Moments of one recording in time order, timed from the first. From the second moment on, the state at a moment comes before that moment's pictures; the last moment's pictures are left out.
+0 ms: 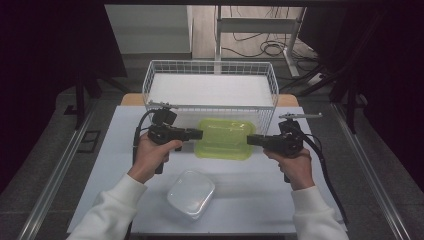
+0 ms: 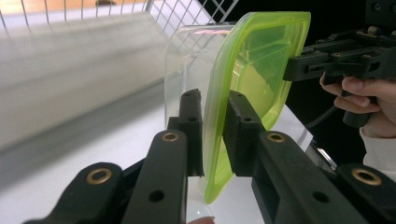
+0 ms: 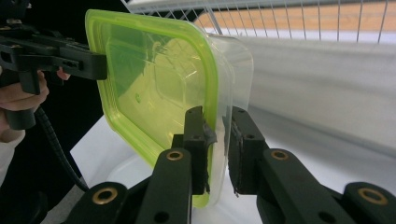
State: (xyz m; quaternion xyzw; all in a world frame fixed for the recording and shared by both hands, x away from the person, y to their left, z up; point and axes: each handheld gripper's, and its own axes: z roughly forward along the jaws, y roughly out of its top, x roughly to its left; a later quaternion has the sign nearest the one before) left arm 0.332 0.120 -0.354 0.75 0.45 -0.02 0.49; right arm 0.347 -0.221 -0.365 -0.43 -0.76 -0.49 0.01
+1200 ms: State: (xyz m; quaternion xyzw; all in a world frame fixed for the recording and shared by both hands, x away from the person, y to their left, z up) left arm 0.351 0.141 -0.280 0.72 0.42 0.05 0.55; right arm 0.370 -0.200 -0.270 -0.37 -0.76 -0.54 -0.08
